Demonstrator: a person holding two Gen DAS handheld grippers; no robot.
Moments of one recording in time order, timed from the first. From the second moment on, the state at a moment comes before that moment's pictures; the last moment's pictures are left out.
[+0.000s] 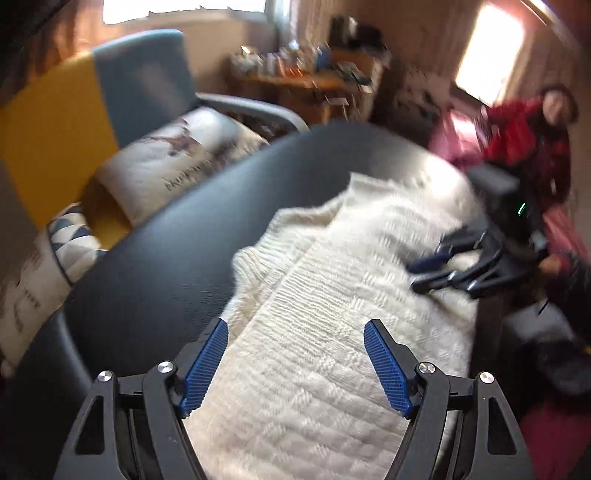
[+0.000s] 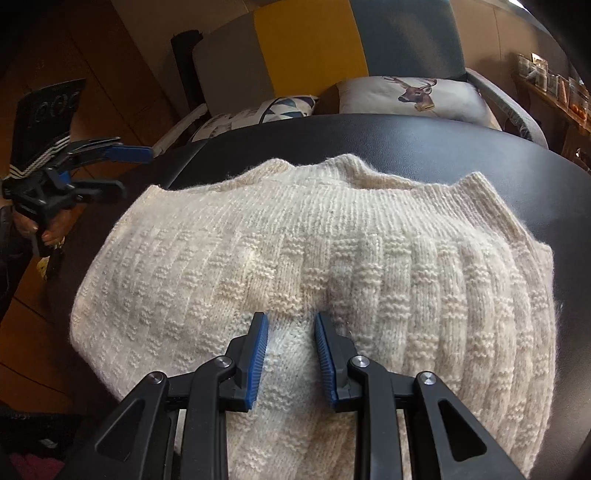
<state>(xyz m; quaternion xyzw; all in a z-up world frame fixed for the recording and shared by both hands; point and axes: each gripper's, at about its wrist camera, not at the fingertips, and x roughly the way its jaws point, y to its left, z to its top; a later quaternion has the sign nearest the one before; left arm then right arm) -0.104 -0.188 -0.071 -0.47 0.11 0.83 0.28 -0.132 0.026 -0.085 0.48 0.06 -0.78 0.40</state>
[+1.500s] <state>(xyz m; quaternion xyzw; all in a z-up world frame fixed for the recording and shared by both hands) -0.098 -0.202 -0.123 -0.49 0.02 0.86 0.13 -0.210 -0.022 -0.108 0.52 0.19 -0.73 0.40</state>
